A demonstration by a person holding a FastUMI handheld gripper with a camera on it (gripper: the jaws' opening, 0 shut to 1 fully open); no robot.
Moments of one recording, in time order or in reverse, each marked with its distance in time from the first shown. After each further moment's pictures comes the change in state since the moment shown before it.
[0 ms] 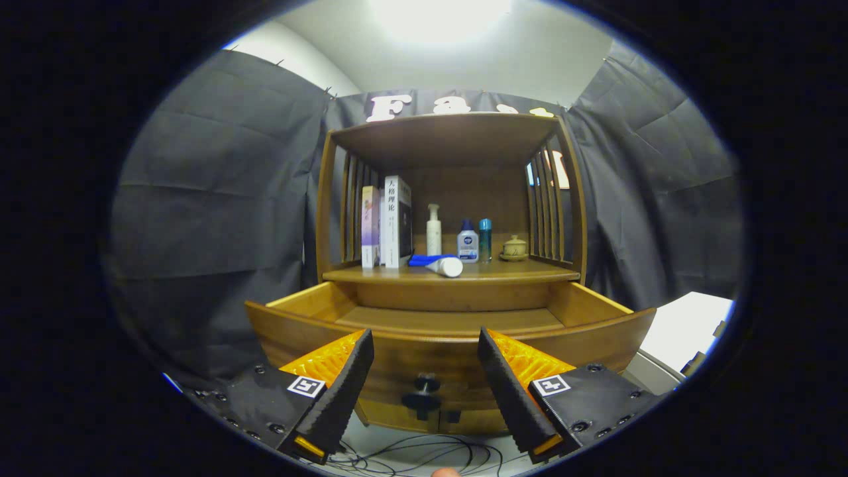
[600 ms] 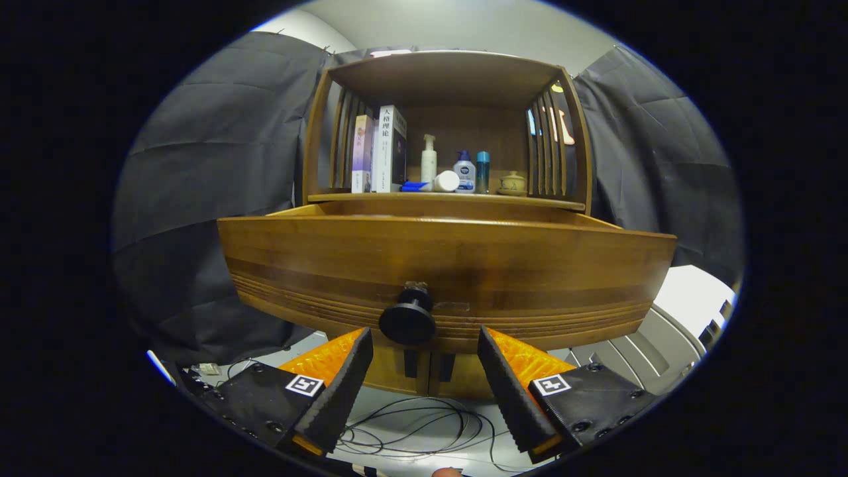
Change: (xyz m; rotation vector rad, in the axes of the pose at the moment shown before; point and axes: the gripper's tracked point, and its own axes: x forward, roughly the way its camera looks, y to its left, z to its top) arm 0.015 -0.017 -0.091 -0.010 0.227 -0.043
